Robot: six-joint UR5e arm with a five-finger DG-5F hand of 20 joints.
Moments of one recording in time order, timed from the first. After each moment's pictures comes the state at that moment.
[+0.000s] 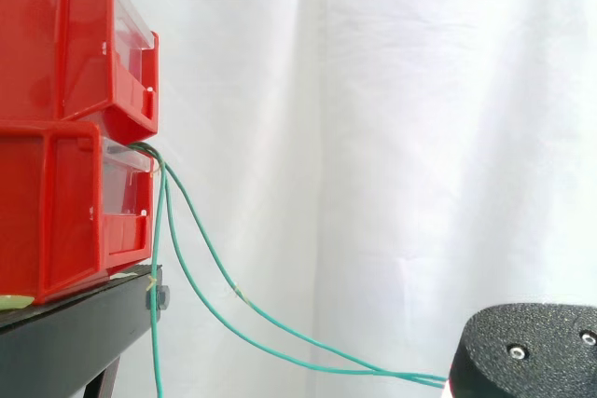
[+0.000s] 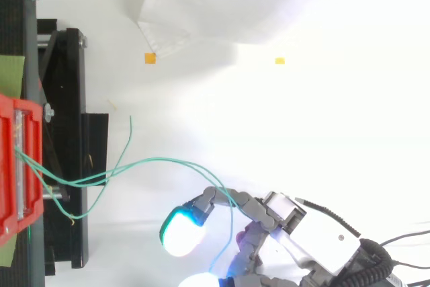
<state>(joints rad) 0.56 -2.45 -1.11 -3.14 -0.40 0.40</state>
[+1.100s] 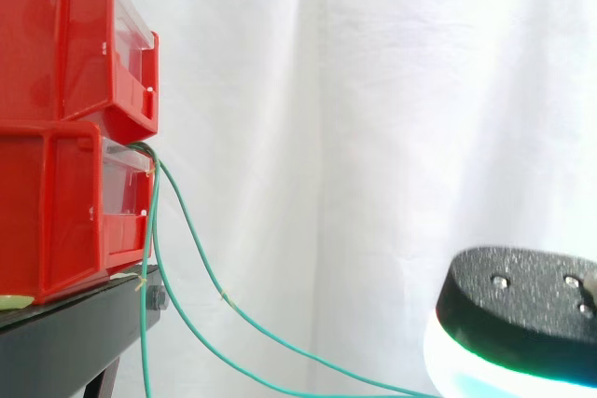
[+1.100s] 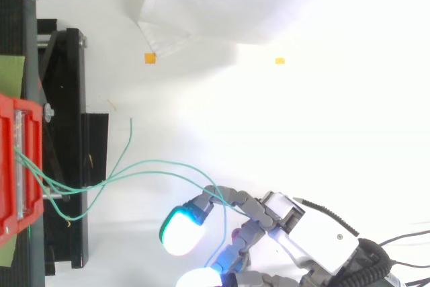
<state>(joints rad) 0.56 -2.45 -1.11 -3.12 -0.40 0.40</state>
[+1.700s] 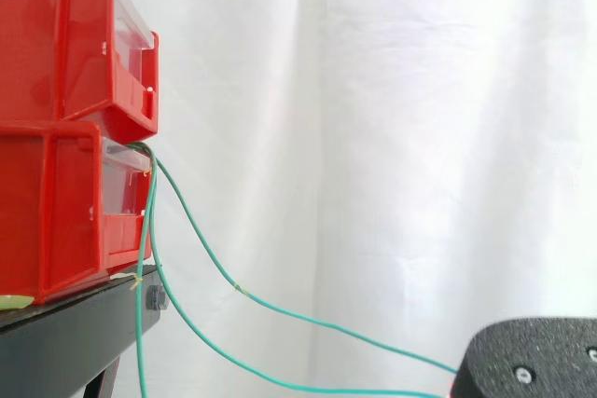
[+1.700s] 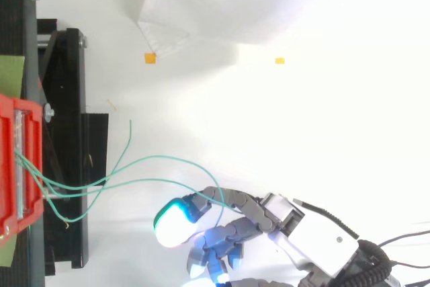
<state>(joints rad) 0.56 -2.45 -1.11 -3.12 -0.40 0.38</state>
